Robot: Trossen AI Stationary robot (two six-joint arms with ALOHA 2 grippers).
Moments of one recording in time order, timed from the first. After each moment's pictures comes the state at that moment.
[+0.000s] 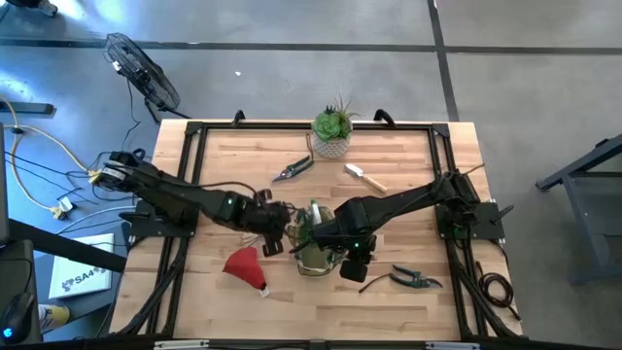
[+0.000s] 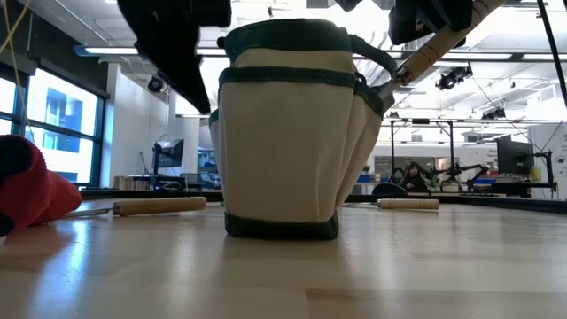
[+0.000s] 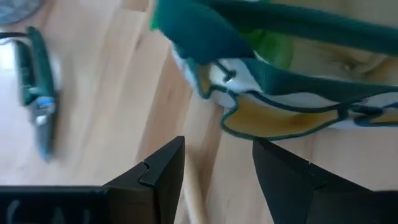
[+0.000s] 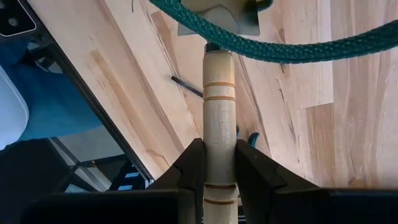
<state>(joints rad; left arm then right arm) -0.27 1.47 1.09 -0.64 -0.34 -0.42 0.27 2.00 1.92 -1.57 -0.30 0.61</state>
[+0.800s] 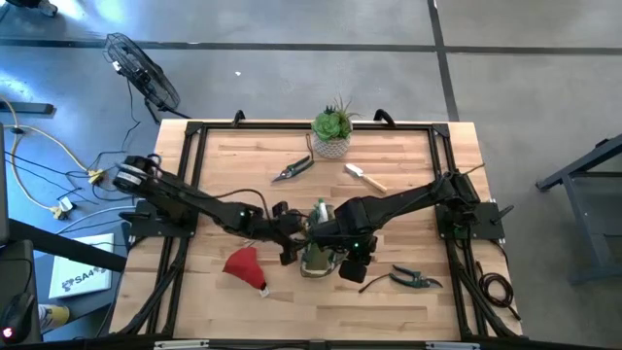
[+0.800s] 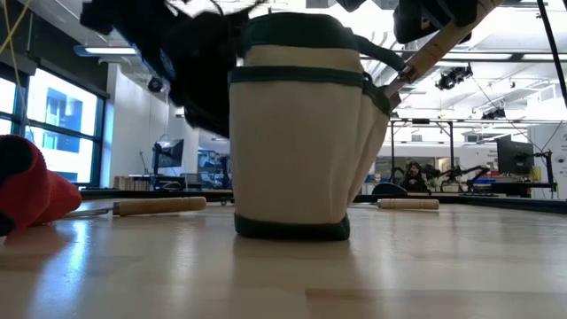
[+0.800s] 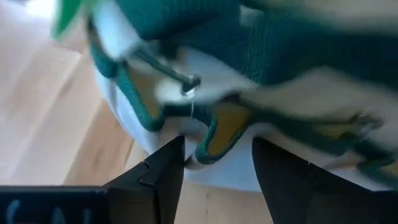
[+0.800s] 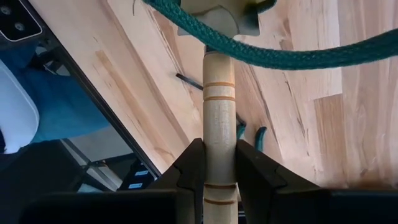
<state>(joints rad) -0.27 1.61 0.90 -0.03 -0.29 -0.41 0.28 2.00 1.92 -1.57 -0.32 0.65</state>
